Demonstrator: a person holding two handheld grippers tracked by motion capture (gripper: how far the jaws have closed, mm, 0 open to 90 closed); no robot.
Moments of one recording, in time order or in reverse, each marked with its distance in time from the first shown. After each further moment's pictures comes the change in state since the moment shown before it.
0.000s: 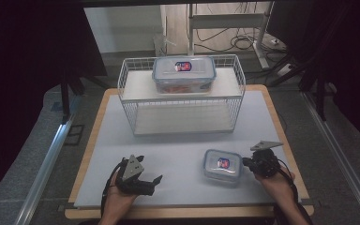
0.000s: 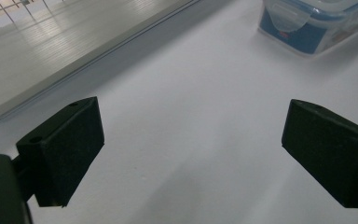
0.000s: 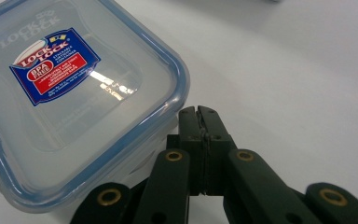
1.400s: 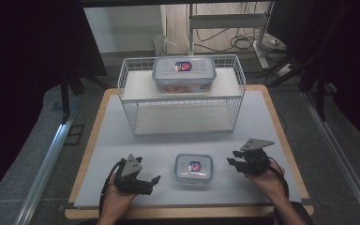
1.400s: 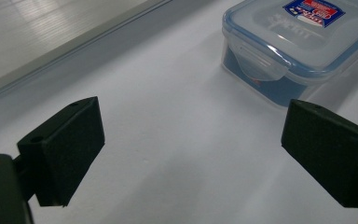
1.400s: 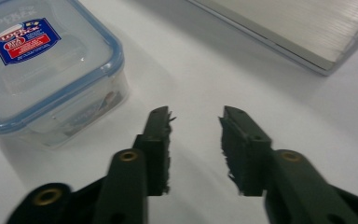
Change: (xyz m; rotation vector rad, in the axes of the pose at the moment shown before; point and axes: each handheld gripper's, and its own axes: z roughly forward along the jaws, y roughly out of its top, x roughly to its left) left arm 0.006 -0.004 0.001 0.049 -0.013 -0.052; right arm 0.016 0.016 0.006 -0.121 0.089 -0.154
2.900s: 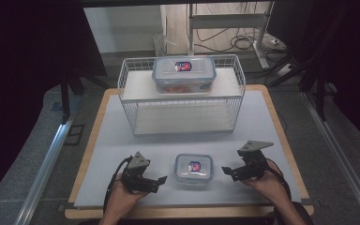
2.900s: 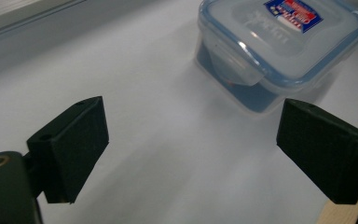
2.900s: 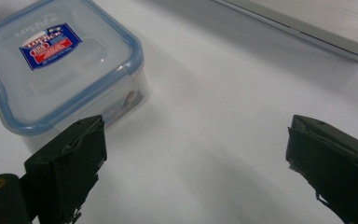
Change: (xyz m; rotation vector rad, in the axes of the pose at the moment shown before) left arm -0.004 0.015 0.017 0.079 -0.131 -0.111; right arm 0.007 -0.003 0.005 0.005 0.067 0.073
